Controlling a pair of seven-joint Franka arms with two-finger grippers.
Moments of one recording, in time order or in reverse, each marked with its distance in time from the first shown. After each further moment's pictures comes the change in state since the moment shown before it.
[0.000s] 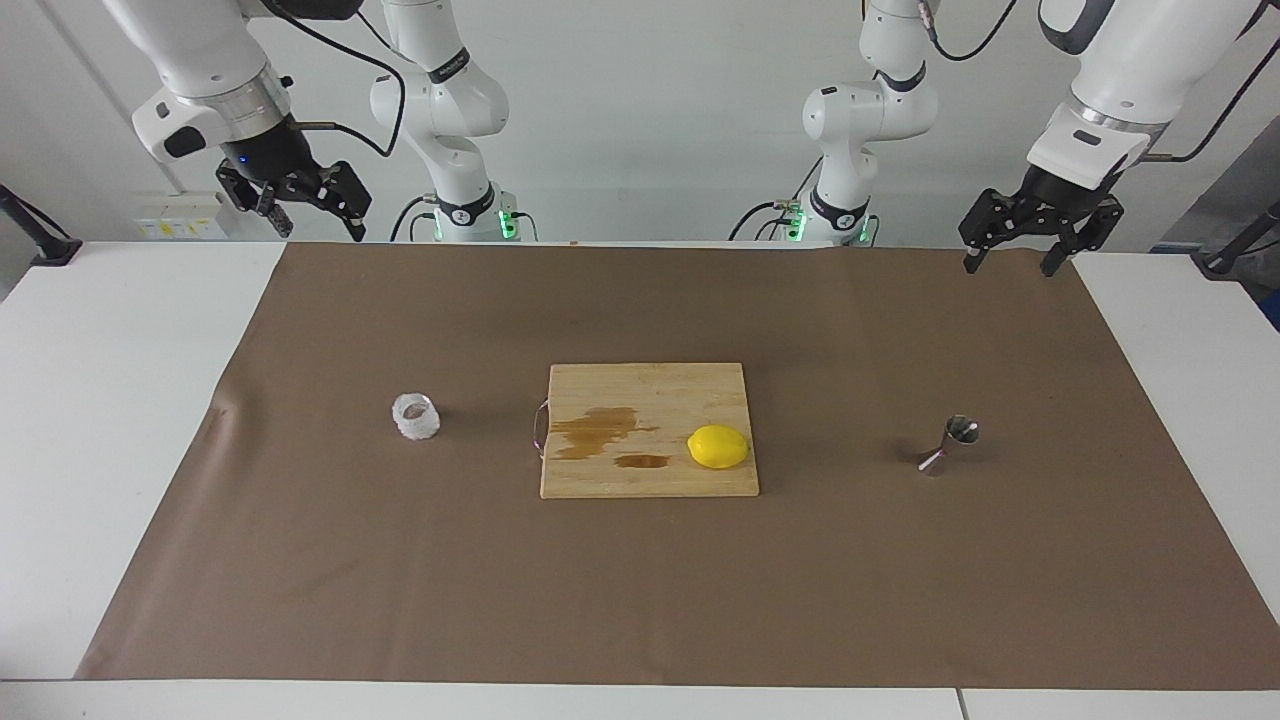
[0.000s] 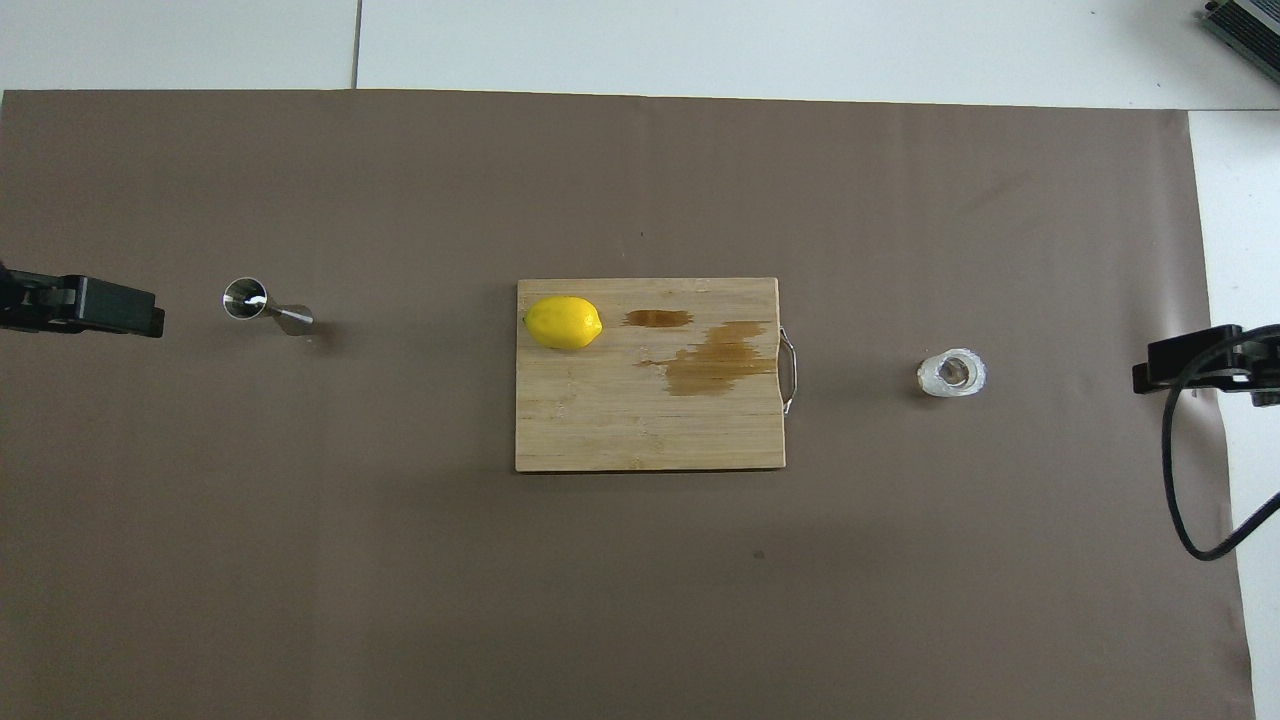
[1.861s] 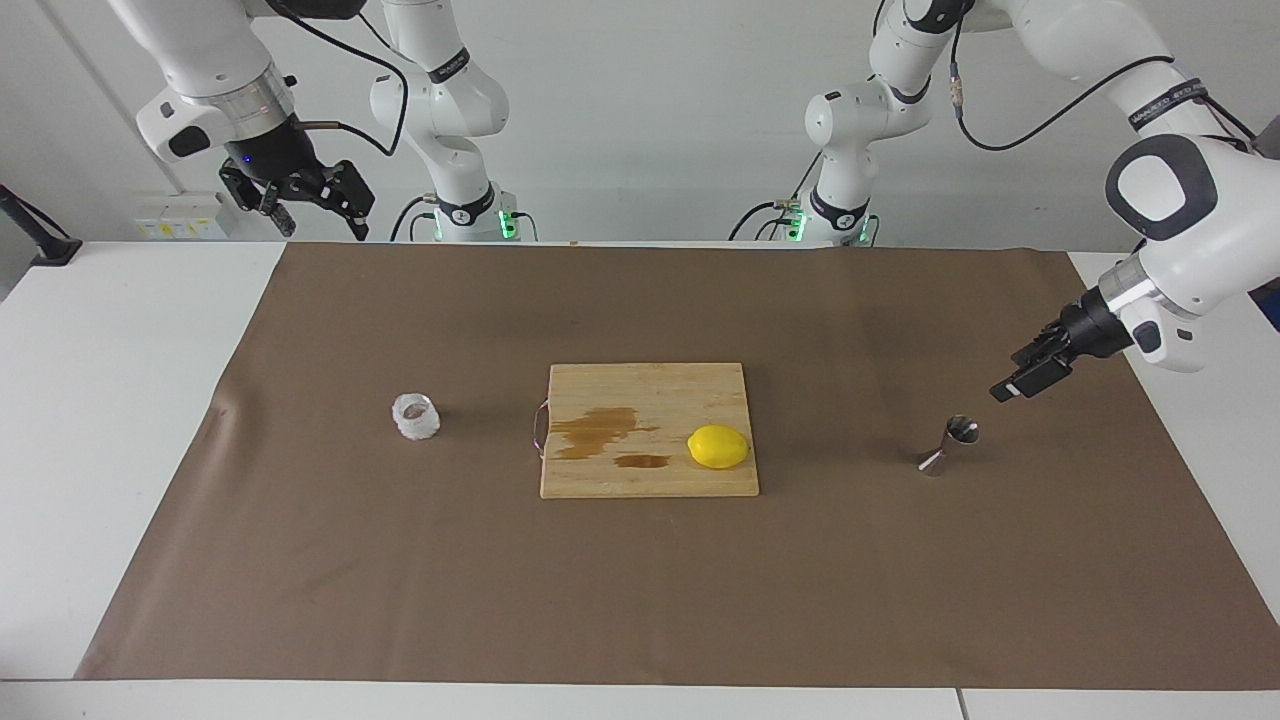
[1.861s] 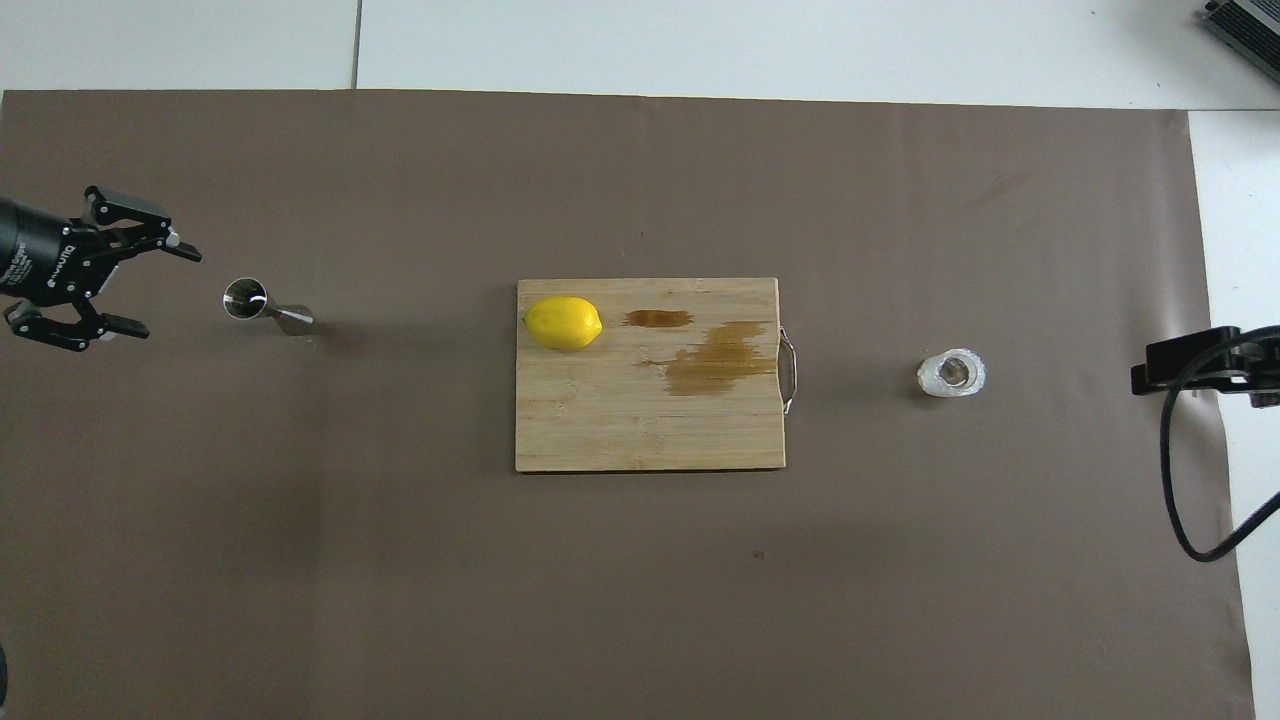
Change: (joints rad) left arm 0.221 0.333 0.015 -0.008 -0.380 0.137 -0.644; right arm -0.003 -0.001 0.003 -0.003 0.000 0.000 0.000
